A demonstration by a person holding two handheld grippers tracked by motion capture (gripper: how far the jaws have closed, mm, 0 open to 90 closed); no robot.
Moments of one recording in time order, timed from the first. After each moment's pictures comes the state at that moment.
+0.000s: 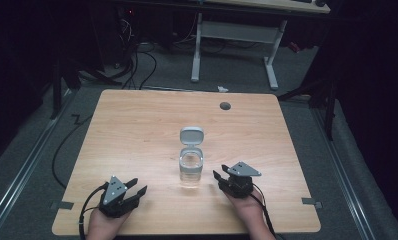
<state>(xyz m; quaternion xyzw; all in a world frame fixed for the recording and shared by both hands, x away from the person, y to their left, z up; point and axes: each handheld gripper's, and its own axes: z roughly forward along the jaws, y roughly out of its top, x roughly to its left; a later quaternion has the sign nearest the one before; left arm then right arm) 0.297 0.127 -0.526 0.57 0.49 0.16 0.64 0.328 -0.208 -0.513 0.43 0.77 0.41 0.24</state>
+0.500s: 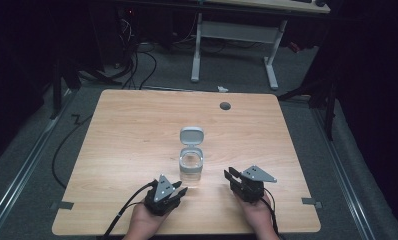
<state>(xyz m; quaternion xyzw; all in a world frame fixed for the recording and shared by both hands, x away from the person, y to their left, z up) 0.298 0.013 -0.525 0.62 0.45 0.10 0.64 0.313 -0.233 -0.508 0.45 0.73 0.45 0.24</state>
